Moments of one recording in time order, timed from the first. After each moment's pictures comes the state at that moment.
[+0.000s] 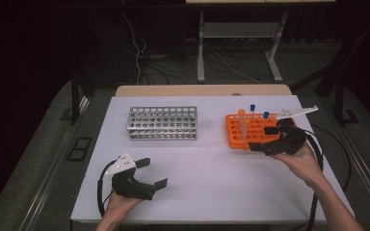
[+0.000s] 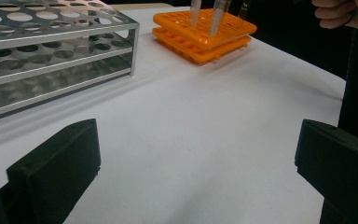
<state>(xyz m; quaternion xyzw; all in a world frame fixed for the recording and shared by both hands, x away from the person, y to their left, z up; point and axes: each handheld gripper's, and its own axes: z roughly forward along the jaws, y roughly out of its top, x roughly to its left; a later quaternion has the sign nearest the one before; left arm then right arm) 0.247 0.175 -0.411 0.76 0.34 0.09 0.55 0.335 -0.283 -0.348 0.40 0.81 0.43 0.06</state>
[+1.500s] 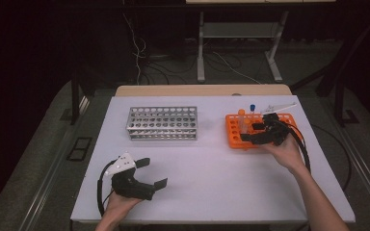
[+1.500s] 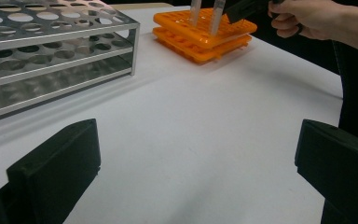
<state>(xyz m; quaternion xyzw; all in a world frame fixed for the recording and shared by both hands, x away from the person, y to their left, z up) 0.247 0.175 -0.411 0.76 0.34 0.09 0.55 0.386 -0.272 -0.389 0.41 0.82 0.40 0.09</state>
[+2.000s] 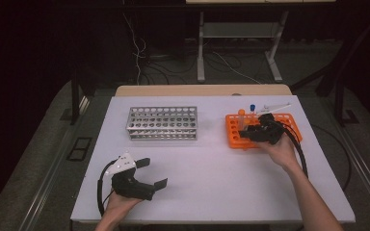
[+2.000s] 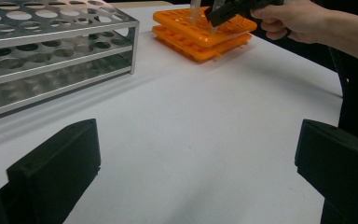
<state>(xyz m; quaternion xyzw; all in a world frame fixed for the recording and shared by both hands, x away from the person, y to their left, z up) 0.247 0.175 -0.411 0.76 0.34 0.09 0.54 0.396 -0.265 -0.401 0.39 0.82 0.40 0.09</state>
